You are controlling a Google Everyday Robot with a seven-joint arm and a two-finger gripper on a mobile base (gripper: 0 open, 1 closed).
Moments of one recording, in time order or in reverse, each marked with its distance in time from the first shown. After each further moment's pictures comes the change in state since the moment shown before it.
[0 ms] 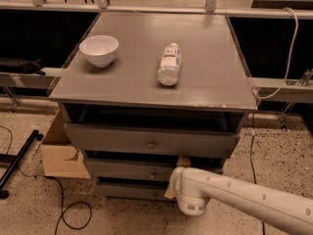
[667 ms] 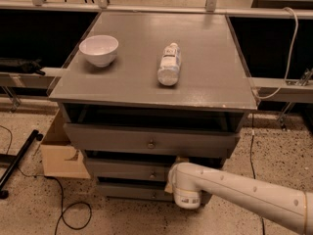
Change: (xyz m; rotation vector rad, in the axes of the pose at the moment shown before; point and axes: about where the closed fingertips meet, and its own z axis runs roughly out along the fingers) arm -0.002 -0.016 0.019 0.034 0.044 -0.018
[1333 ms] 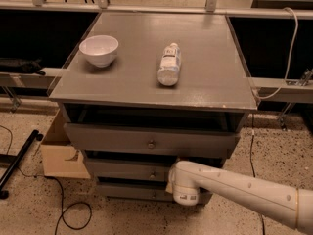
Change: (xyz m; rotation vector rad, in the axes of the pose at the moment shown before) arm 0.007 0.005 0.023 -0.025 0.030 -0.001
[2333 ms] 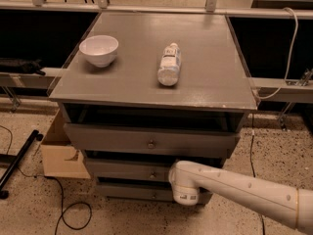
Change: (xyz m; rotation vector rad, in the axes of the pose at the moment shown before) arm 0.000 0.000 0.000 0.000 0.000 0.000
